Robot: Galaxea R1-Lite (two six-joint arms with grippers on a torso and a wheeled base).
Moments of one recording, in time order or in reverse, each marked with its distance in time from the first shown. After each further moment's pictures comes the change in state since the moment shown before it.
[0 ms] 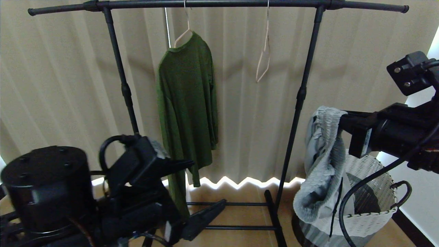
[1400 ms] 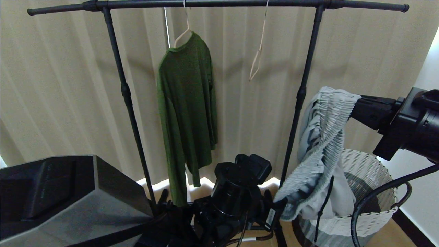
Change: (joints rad) left arm -0.168 0.617 -0.442 -0.001 0.221 -0.273; right arm 0.096 -0.081 0.006 -0.097 0.135 0.041
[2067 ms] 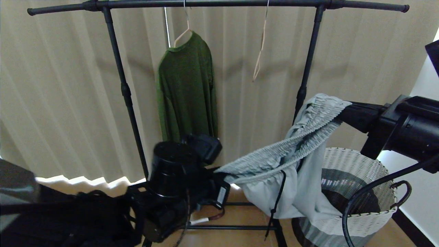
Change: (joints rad) left arm 0.166 -0.282 0.201 0.047 0.094 0.116; right arm -0.045 0.037 0.022 -0.019 -0.004 0.024
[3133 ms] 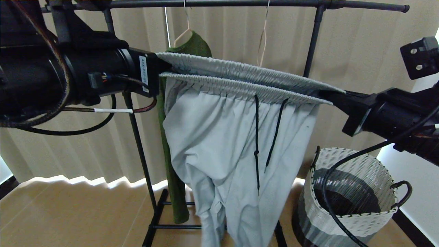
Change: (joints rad) left arm 0.210 -0.346 -0.551 0.625 -0.103 0.122; right arm -0.164 0.124 0.011 -0.218 -0.006 -0.029
